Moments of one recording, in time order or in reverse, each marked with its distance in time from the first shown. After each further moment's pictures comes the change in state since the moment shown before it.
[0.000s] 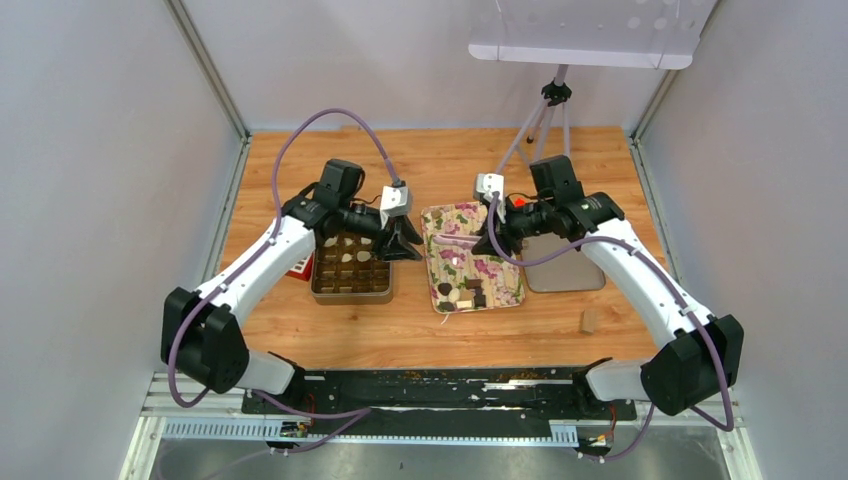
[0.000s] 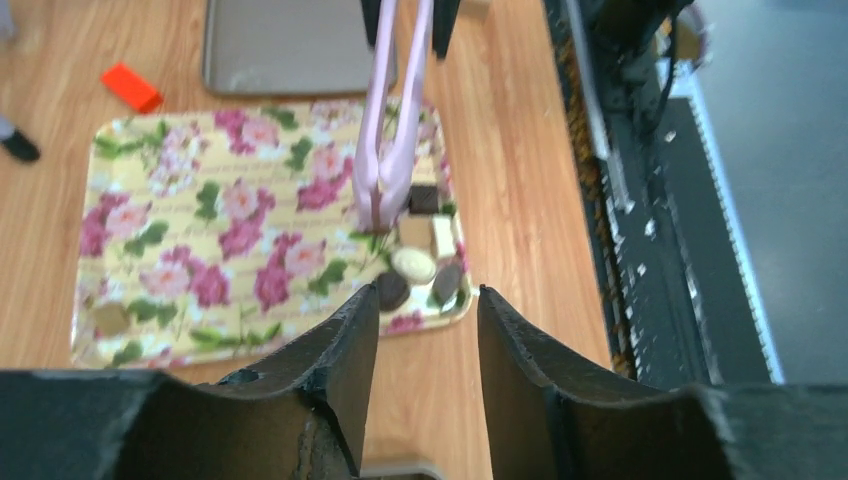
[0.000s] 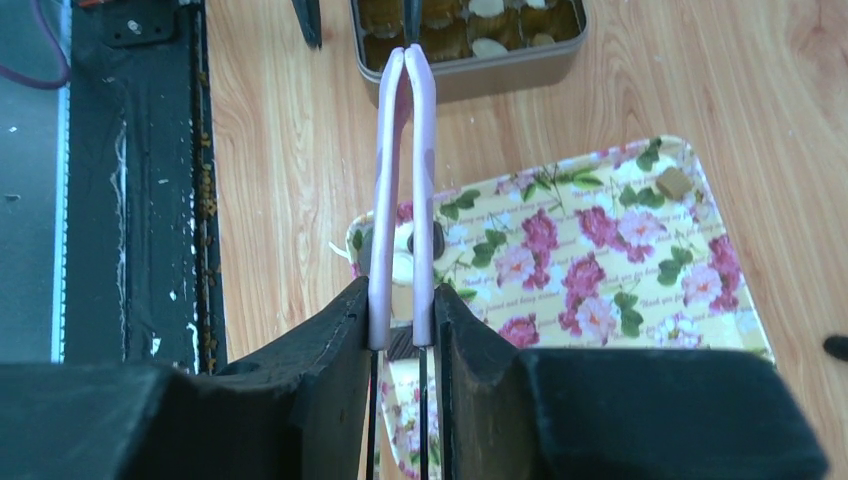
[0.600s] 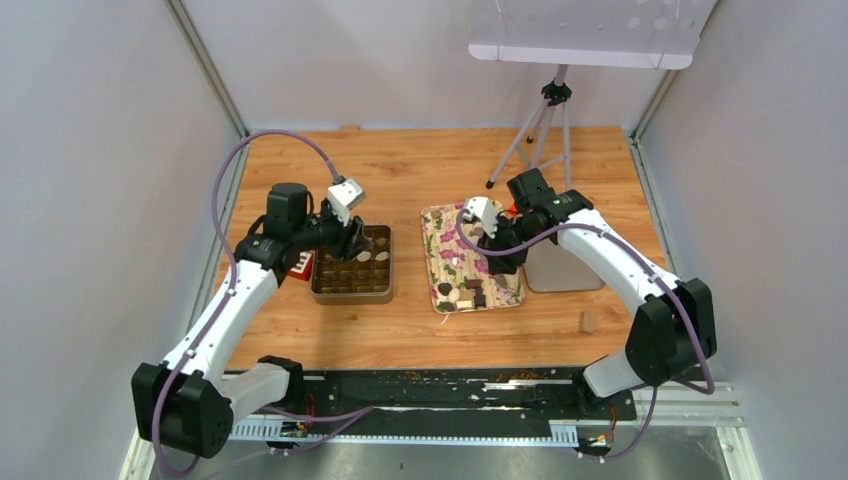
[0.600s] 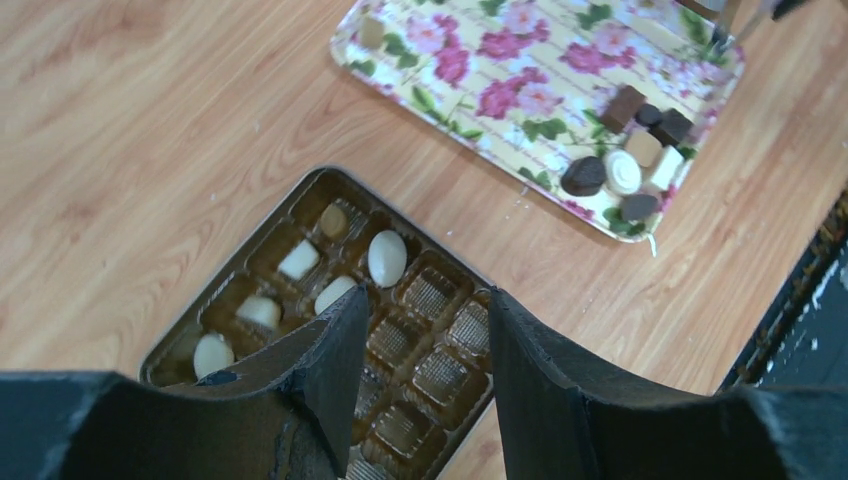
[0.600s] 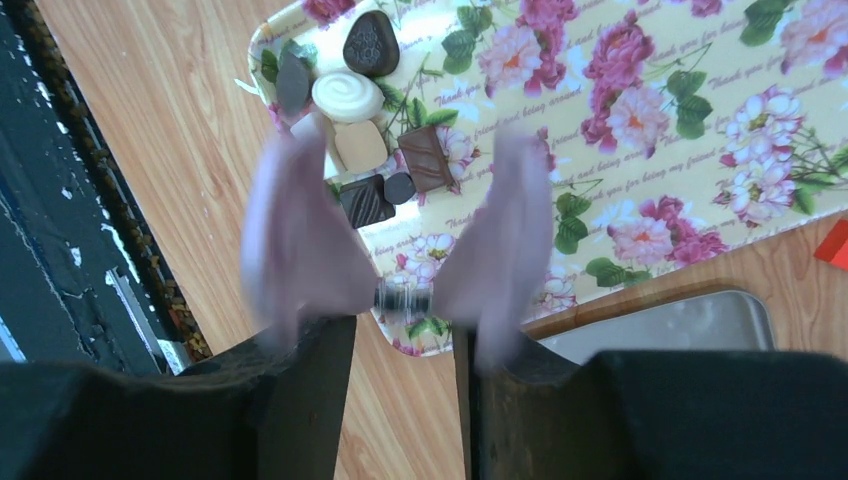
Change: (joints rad) left arm 0.197 -0.322 -0.237 0.024 -0.518 -0.242; right arm 0.039 0.131 -0.027 -0.166 0.391 -0.022
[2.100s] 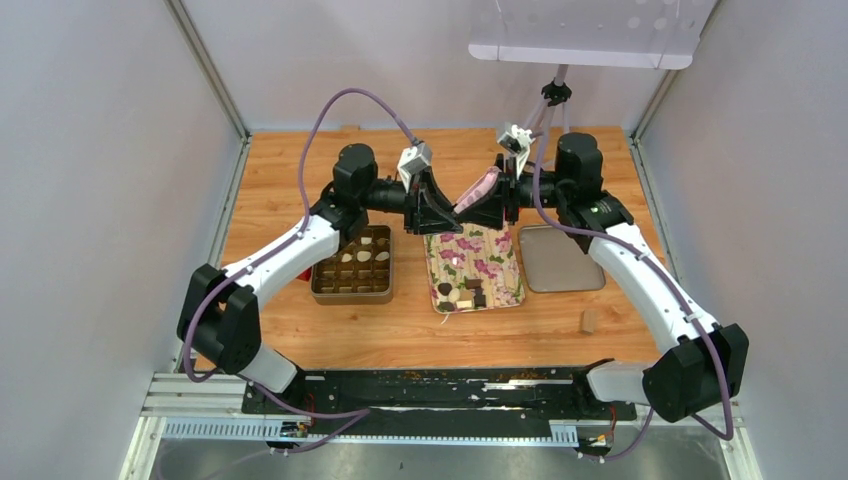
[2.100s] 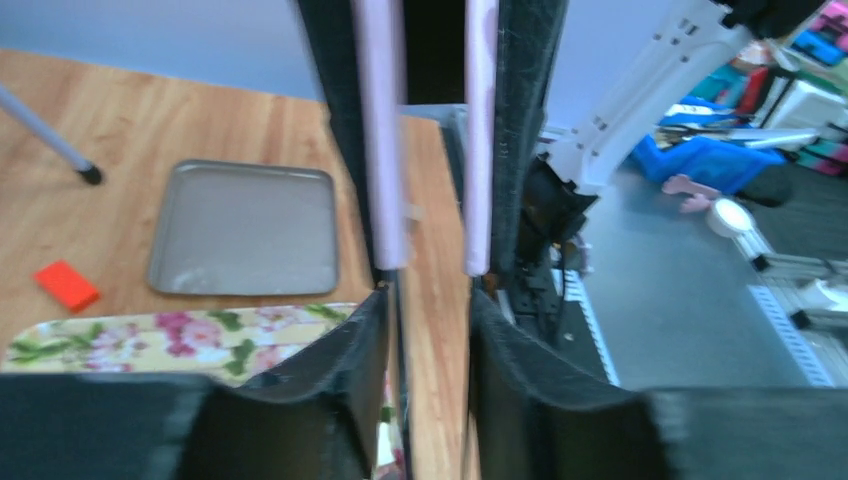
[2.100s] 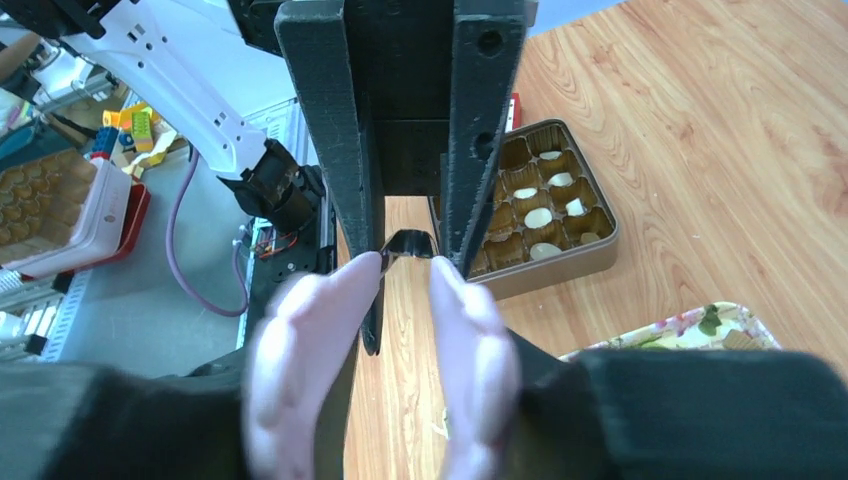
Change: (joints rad) left arm -0.307 0.419 0.239 0.787 0.539 -0.592; right arm -0.081 -0.167 -0.002 0.787 -0.637 0.812
